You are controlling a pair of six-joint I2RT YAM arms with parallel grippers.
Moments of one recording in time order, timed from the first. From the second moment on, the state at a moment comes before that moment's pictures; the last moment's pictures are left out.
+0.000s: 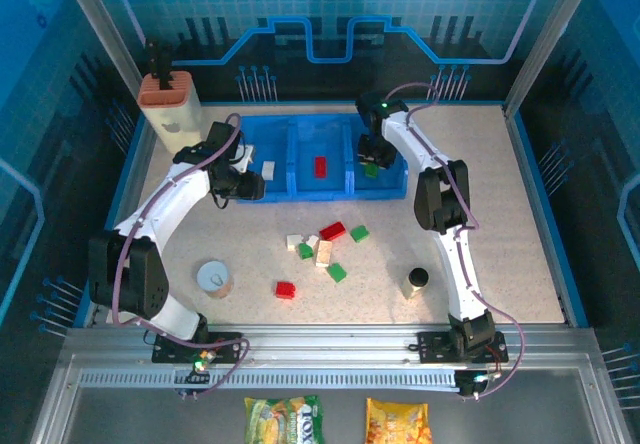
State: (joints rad) left arm -0.18 1.54 1.25 -0.86 0.13 -0.17; right arm 0.34 2.48 2.34 -1.24 0.07 0.65
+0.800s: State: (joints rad) left arm -0.18 1.54 1.25 -0.86 0.13 -0.17; right arm 0.34 2.40 2.29 -1.25 0.08 0.65
